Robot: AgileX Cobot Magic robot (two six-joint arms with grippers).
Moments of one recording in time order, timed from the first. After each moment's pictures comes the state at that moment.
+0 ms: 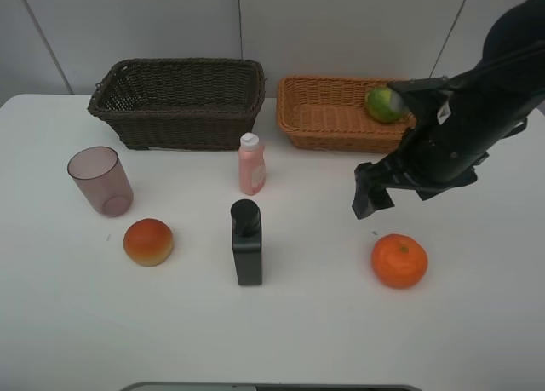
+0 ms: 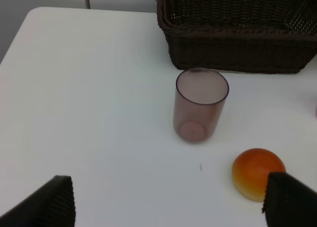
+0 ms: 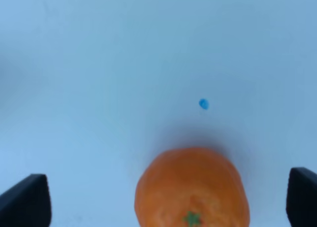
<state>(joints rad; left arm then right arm) 0.00 -0.01 -0.50 -0.01 1.07 -0.07 0.45 1.53 -0.84 0.00 0.74 0.14</state>
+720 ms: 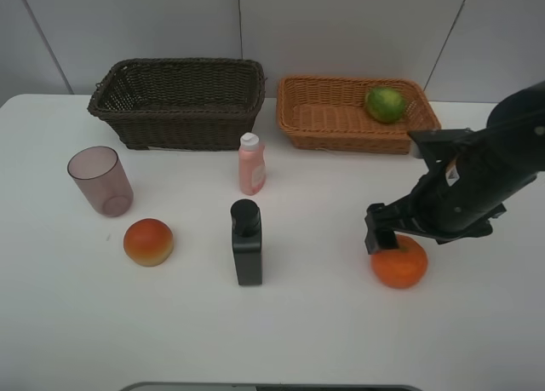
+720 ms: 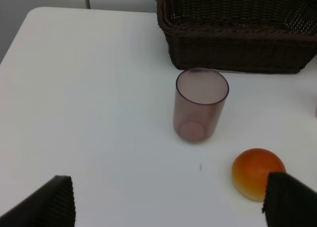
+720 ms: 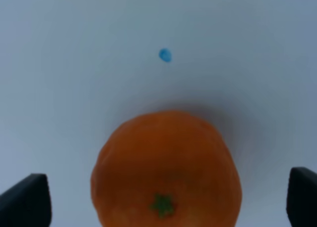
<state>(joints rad) 0.00 -0.01 -0.50 -0.01 1.07 -0.07 0.46 1.54 -0.64 -0.11 0.56 0.40</state>
